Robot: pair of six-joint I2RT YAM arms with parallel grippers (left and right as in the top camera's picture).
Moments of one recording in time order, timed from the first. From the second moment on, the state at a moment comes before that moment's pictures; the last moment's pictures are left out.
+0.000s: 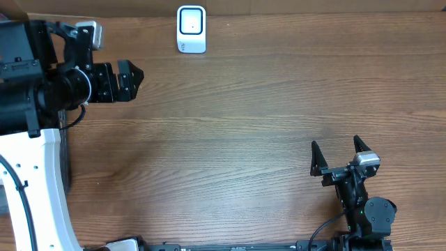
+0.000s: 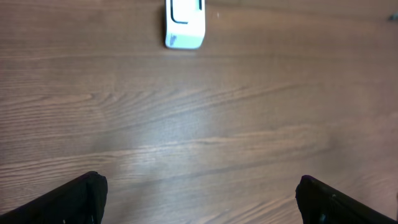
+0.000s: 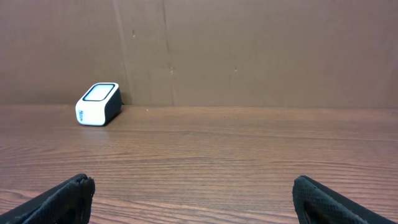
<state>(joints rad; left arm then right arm) 0.16 1.45 1.86 -1.31 0.43 0.03 -0.06 0.01 0.02 -0.02 -0.20 0.04</state>
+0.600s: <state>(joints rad) 0.53 1.45 2.15 -1.43 0.31 -0.22 -0.06 0.01 0.02 -0.02 -0.20 0.04</state>
